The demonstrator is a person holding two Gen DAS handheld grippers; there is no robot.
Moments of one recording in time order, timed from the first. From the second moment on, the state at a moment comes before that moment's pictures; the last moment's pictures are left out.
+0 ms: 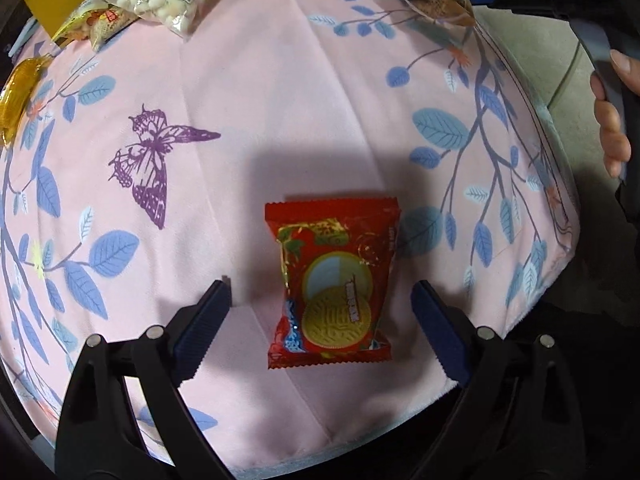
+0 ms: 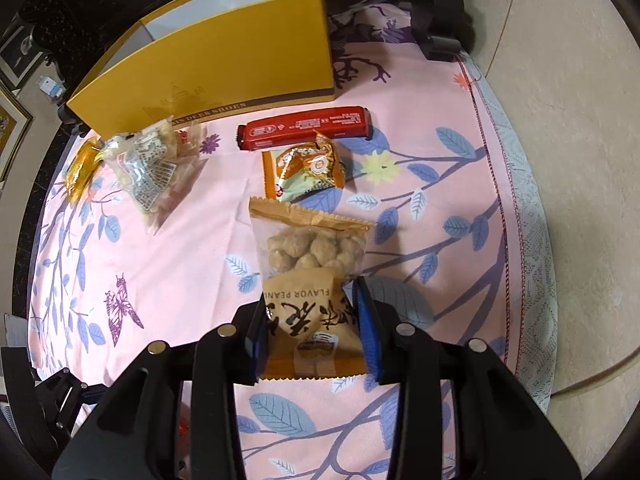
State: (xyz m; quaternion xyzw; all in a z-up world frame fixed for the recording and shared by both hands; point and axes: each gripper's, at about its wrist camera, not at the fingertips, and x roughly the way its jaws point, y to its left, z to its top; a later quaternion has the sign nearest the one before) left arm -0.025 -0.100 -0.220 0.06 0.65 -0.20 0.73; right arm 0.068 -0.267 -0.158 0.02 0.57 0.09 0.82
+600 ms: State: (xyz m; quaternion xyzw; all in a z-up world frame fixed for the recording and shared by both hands) left arm -0.021 -0.073 -0.203 0.06 0.61 -0.14 0.78; right arm 0.070 -0.252 -0.145 0.01 0.56 0.12 0.82
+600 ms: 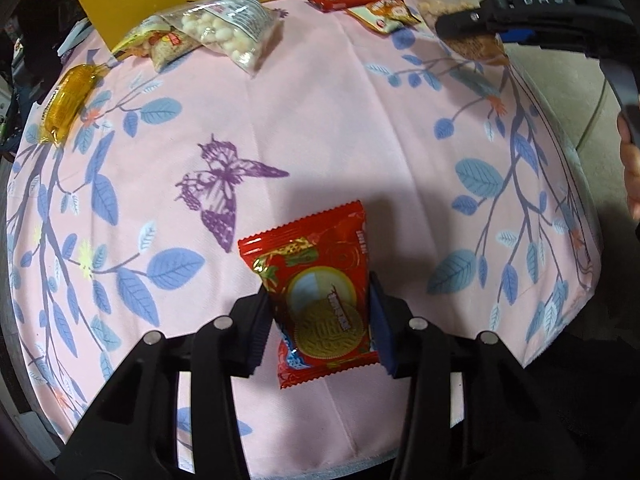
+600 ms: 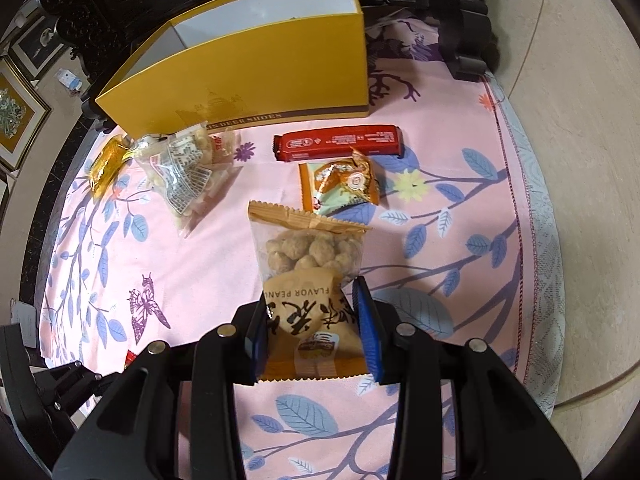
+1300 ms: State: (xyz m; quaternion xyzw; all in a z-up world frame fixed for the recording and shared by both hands) left arm 0.065 -0.039 -0.134 0.02 0.56 -0.09 0.83; right arm 0.098 -0.226 -0.117 0.02 0.54 0.15 0.83
